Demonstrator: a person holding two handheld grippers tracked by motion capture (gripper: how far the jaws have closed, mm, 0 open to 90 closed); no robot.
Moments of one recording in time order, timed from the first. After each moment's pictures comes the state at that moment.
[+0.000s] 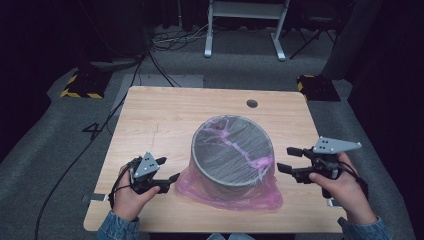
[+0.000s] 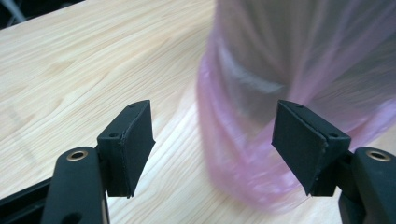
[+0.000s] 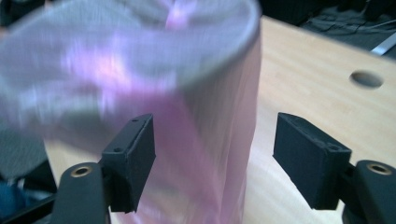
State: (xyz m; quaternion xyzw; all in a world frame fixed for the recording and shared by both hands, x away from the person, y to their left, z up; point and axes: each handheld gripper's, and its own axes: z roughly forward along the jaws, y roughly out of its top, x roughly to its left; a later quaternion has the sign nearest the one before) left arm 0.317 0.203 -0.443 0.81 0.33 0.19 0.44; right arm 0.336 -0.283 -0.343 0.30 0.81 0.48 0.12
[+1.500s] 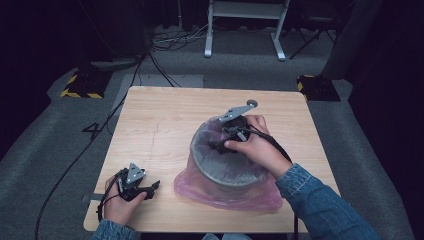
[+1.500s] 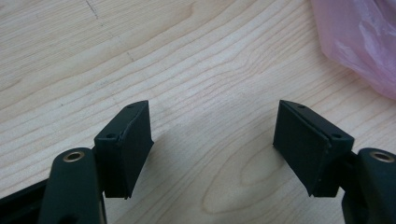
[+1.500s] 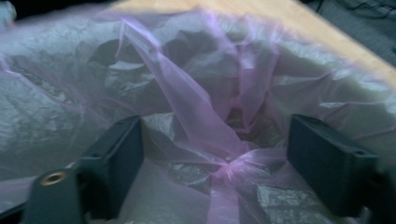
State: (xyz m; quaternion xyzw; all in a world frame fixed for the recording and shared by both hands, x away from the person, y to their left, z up) left arm 0.314 0.242 -0.504 0.81 0.43 0.21 0.35; right arm 0.426 -0.090 -0.352 0.25 0.89 0.36 0.12
